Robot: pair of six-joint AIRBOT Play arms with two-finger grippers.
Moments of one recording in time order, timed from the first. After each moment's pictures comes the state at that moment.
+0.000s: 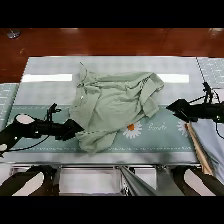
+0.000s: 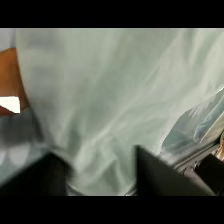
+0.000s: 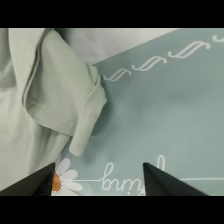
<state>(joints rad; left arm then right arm) 0.04 -1.08 0.37 0.62 -1.03 -1.29 -0.35 -1.03 0.66 -0.88 1.09 1.37</state>
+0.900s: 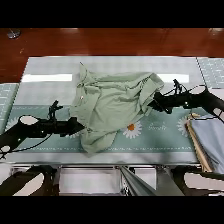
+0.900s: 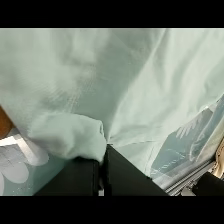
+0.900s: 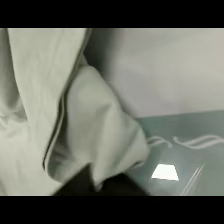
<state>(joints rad) -0.02 -1.08 0.36 0.51 -0.92 -1.22 -0.08 -1.45 0.85 -0.72 0.95 1.43</state>
